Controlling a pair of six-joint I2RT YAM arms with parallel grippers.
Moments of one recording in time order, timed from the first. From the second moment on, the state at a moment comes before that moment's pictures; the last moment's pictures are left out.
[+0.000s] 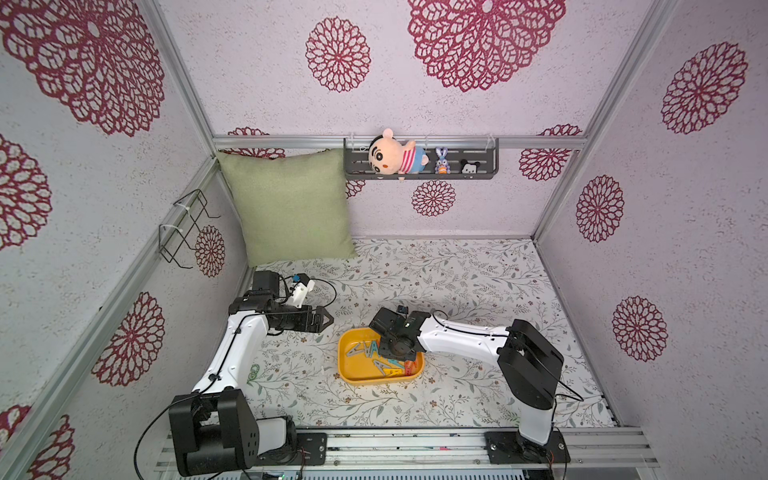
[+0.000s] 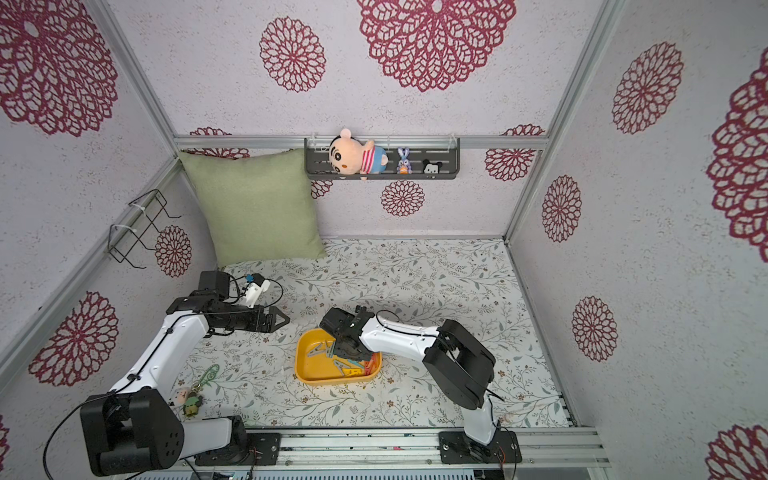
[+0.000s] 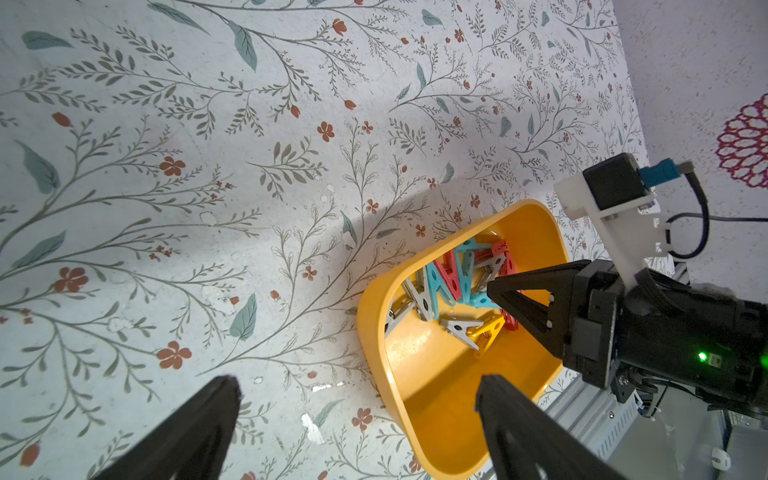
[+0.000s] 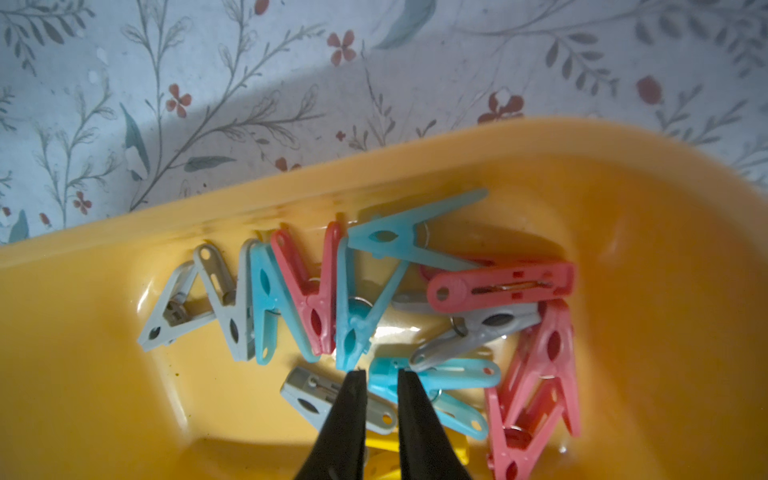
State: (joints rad) left arm 0.10 1.31 1.00 -0.86 0.58 0.18; right arm 1.04 1.89 1.35 -0.71 0.14 1.15
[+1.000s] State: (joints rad) left arm 0.10 1.30 1.00 -0.86 0.59 0.18; right arm 1.04 1.92 1.30 -0.63 0.15 1.39
